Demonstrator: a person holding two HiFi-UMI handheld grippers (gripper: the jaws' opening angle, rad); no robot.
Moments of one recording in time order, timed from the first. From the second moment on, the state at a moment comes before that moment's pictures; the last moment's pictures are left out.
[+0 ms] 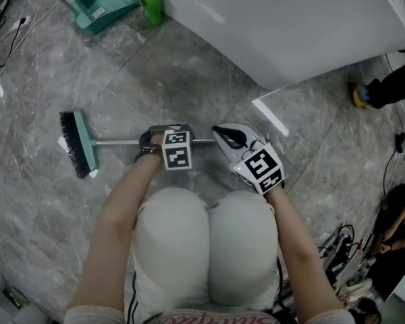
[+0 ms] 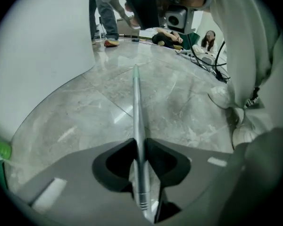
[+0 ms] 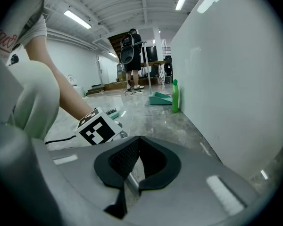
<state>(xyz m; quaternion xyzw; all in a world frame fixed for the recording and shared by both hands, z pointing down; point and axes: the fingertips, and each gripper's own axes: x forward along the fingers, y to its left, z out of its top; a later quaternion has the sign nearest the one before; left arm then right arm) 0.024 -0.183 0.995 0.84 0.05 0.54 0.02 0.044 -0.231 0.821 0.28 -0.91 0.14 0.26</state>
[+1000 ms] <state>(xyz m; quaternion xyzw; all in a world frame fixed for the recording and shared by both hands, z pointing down) 0.018 -0.353 0.719 0.95 -0.25 0.15 -0.02 0.038 -0.284 0.722 0.34 -0.93 0.10 0.13</state>
